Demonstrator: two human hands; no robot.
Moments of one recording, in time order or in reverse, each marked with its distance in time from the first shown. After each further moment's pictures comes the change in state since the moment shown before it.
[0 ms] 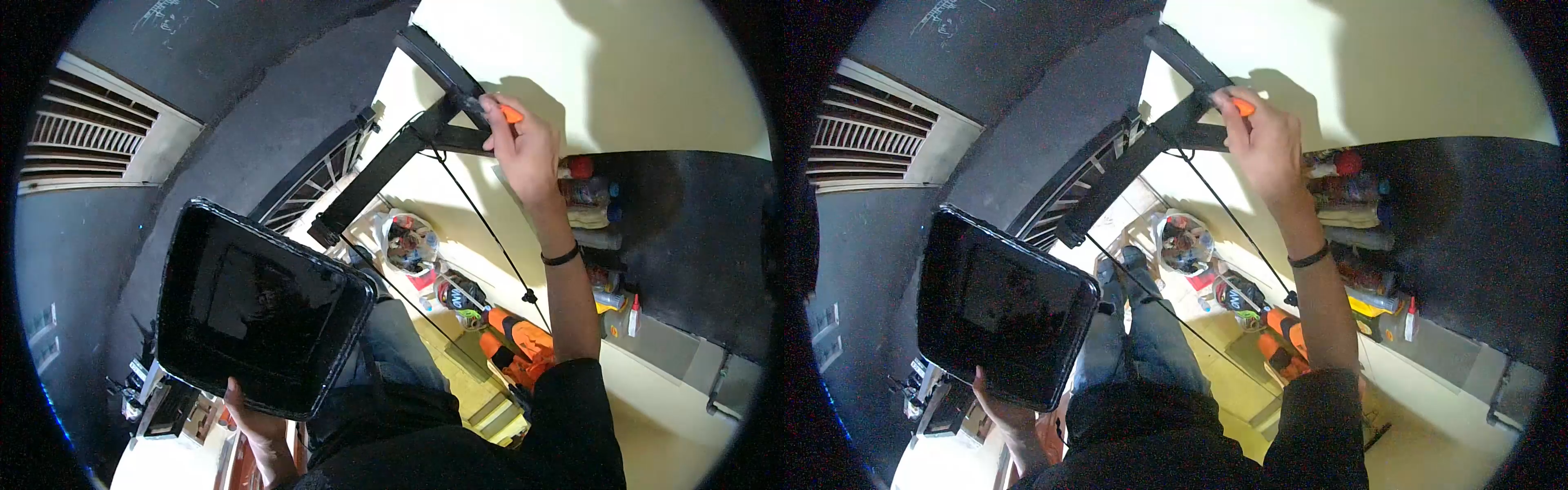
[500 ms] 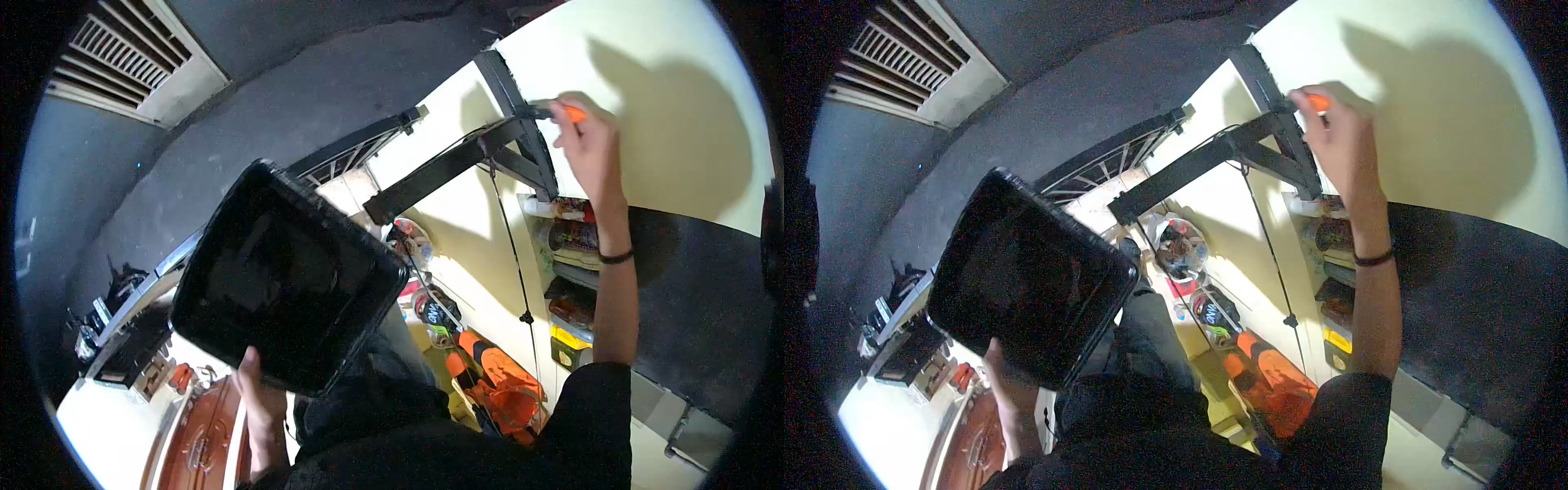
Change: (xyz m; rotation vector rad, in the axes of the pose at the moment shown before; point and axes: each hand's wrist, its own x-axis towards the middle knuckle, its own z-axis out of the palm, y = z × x) left_hand 0.000 -0.023 -0.046 0.023 0.029 0.078; right_hand 0.054 -0.049 -0.020 -0.265 -0.126 -0.342
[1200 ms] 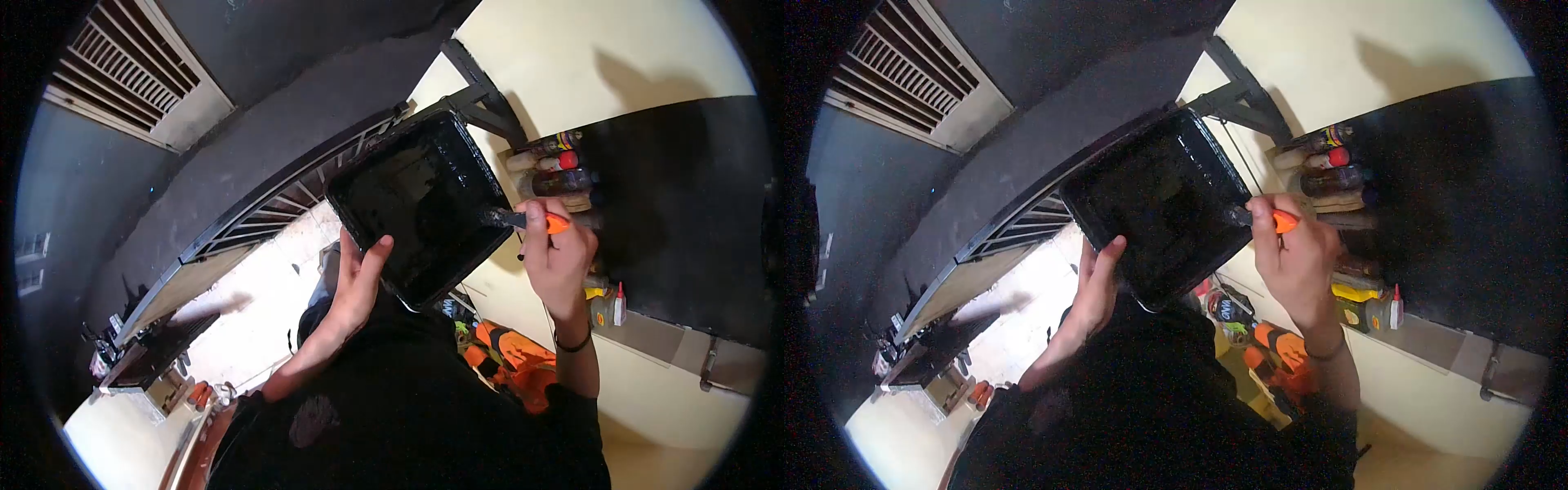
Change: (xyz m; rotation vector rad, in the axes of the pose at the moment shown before) left_hand -0.051 -0.018 0.104 0.011 -0.577 -0.019; right_hand -0.239 -0.180 -0.098 0.241 0.151 0.151
